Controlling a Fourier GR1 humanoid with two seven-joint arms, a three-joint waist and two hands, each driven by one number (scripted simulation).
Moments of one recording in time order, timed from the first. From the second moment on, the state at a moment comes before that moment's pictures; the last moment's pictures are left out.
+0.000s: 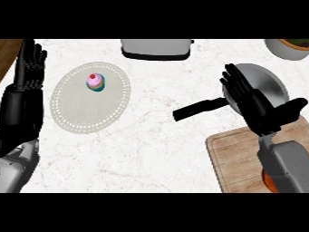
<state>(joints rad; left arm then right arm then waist) -0.29 0.44 -0.21 -1.66 0.13 0.45 -0.15 -0.33 -0.32 0.20 -1.35 -0.39 0.04 -0.05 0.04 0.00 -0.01</state>
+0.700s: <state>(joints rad) -0.11 0.42 -0.15 -1.58 0.35 0.36 0.08 -0.04 -0.70 -0.11 -1.54 -0.27 0.31 -0.57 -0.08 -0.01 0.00</state>
